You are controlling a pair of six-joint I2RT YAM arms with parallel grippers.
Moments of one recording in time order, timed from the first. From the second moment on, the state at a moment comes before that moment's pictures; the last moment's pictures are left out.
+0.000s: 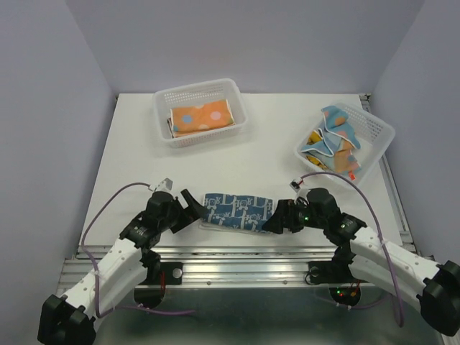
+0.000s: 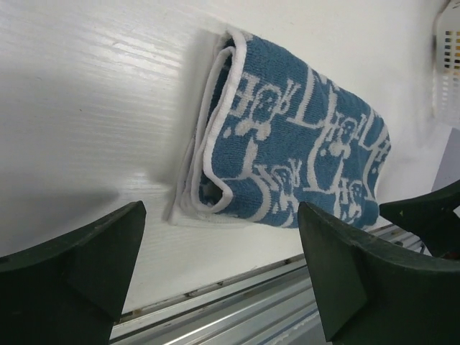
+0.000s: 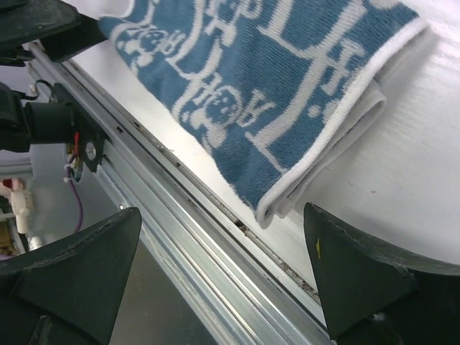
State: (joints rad) left arm -0.47 0.64 0.25 -0.33 0.11 -0.94; right arm 0.67 0.83 0.29 -0.09 -0.40 0.70
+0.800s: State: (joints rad) left arm -0.57 1.18 0.46 -0.18 0.05 -0.85; right arm 0.67 0.77 0.31 -0.16 -0.37 0.67
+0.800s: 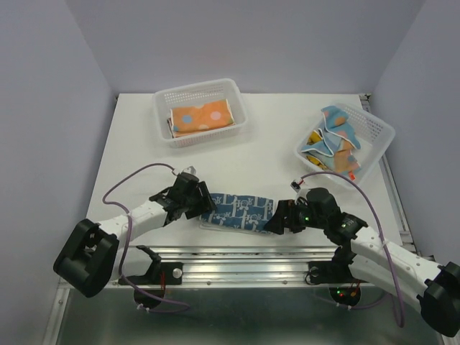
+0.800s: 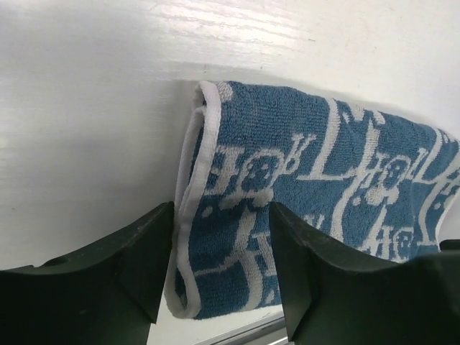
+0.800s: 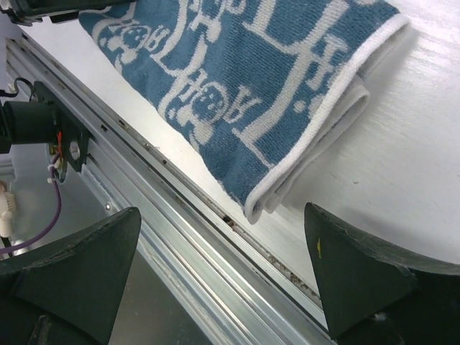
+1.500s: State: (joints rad) left arm -0.79 1.52 0.77 -0.33 -0.23 -0.90; right arm 0.67 0.69 0.31 -0.15 -0.35 0.65
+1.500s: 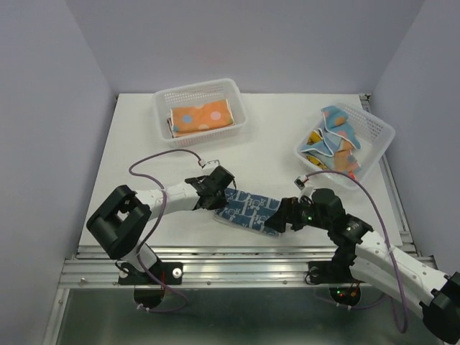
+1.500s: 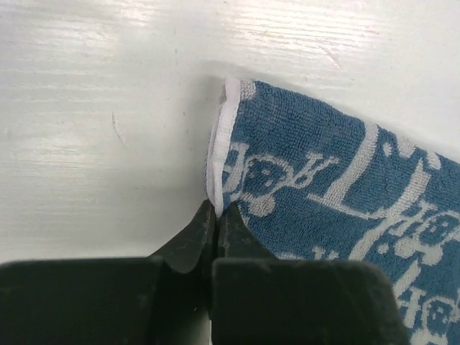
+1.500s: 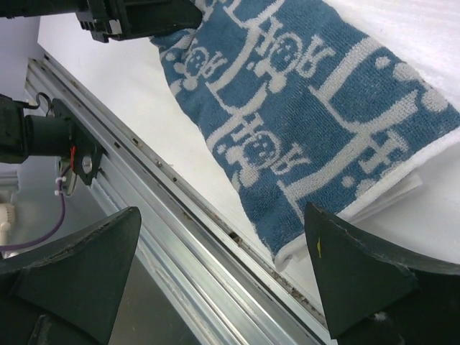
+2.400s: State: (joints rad) left arm -0.82 2.08 1.90 -0.63 -0.77 -0.47; right arm 0.67 0.40 0.29 -0.10 -0.09 0.57
